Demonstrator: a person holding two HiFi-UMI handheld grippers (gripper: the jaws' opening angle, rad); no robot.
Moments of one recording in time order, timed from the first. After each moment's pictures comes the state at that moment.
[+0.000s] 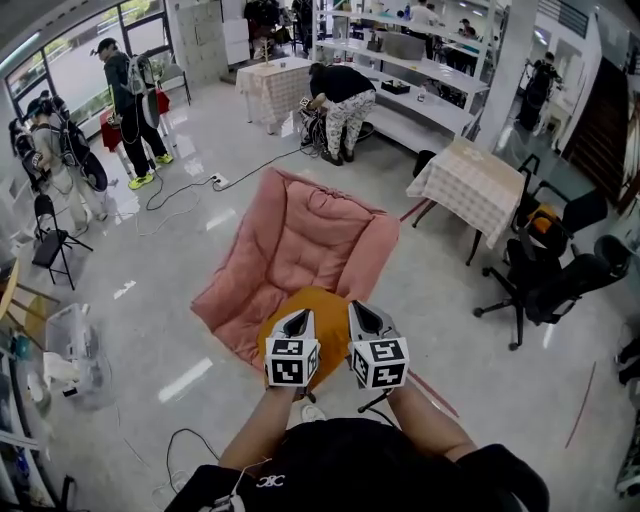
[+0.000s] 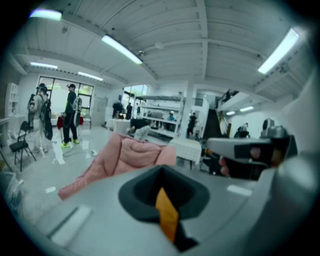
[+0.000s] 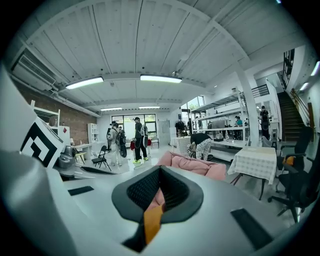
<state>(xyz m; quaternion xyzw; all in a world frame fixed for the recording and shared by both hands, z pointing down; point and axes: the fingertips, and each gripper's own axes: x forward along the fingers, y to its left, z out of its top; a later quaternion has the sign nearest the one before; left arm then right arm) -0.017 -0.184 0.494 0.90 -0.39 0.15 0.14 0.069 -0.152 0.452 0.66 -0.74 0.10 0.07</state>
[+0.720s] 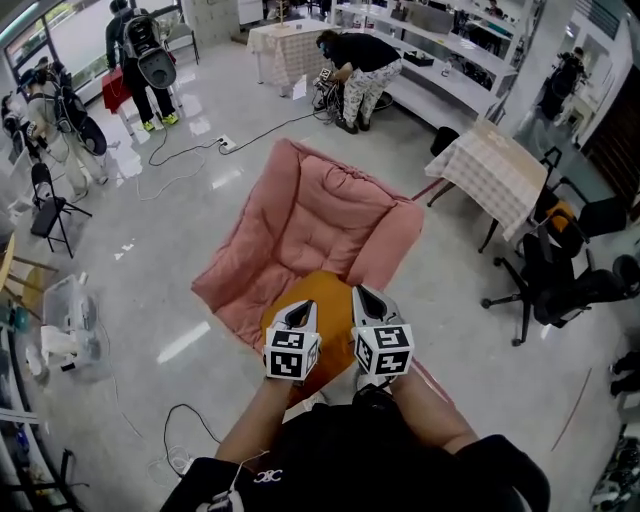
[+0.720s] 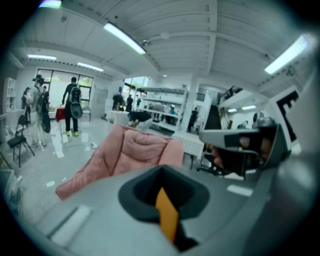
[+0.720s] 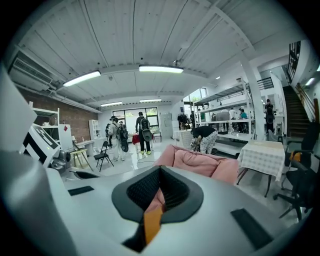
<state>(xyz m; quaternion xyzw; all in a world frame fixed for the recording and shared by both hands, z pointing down) -0.021 -0.238 0.538 0.89 -0.38 0.18 0.17 0.068 -0.229 0.488 0.64 -0.75 0.14 0.09</state>
